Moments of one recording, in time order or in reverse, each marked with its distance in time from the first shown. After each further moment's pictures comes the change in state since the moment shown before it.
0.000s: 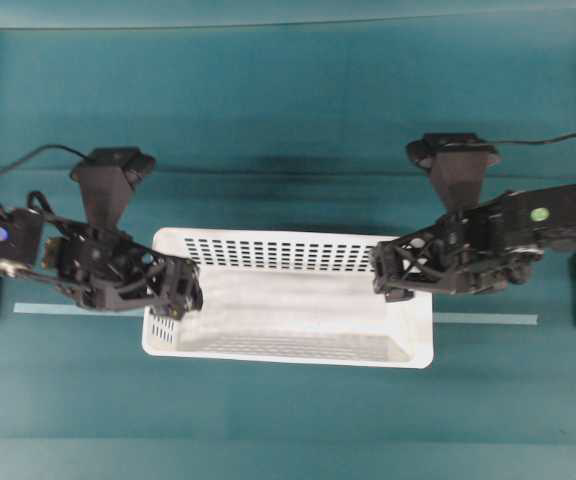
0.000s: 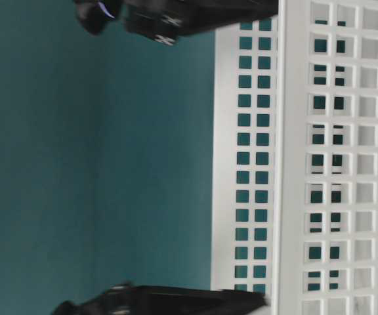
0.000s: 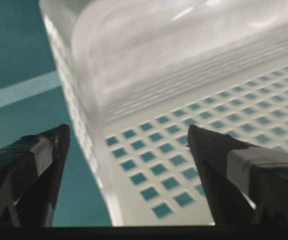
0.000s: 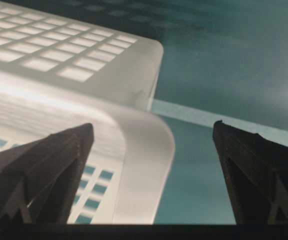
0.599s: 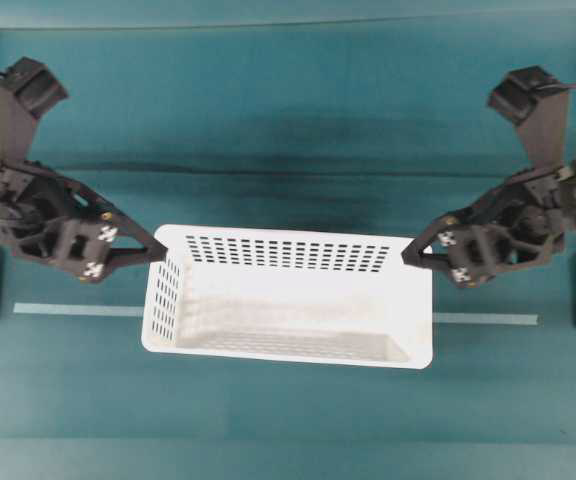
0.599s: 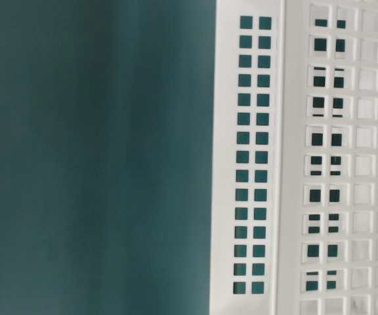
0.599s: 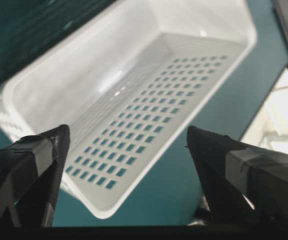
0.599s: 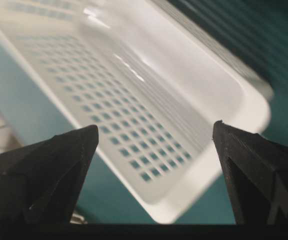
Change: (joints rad) left arm 0.075 -0.354 0.012 0.002 -0.025 0.482; right arm -0.012 -0.379 0.043 -0.002 -0.192 -0.419
